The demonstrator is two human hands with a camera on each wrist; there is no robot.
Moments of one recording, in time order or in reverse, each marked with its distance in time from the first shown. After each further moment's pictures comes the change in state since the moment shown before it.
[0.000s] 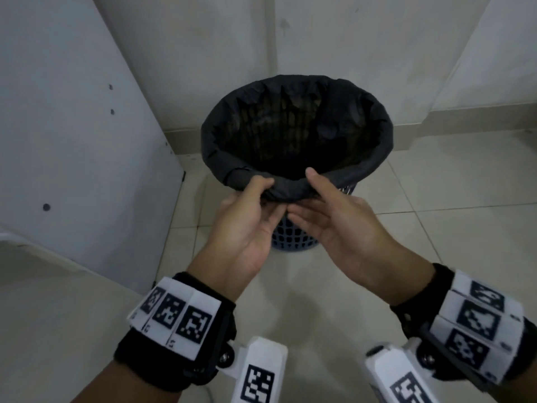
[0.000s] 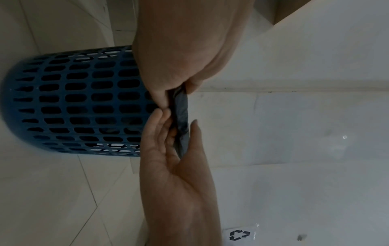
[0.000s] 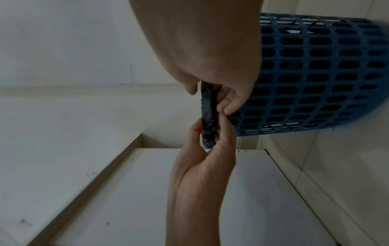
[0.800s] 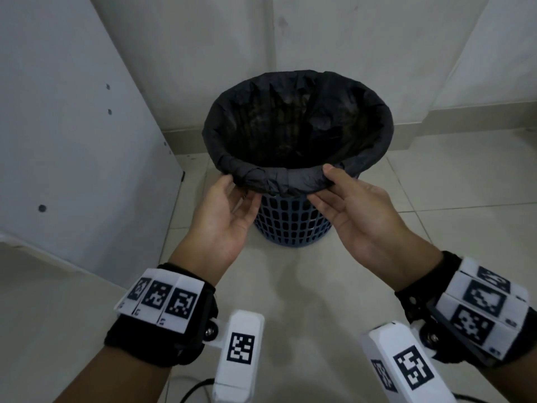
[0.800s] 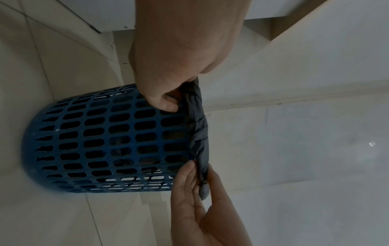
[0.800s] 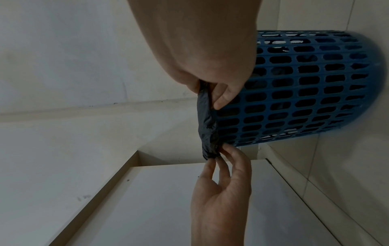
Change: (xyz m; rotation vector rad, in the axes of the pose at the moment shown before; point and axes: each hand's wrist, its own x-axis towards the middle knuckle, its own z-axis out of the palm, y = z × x) left_hand 0.022 0.016 -0.016 -0.100 0.077 -0.052; right_hand 0.018 -0.013 -0.014 0.108 0.070 -0.120
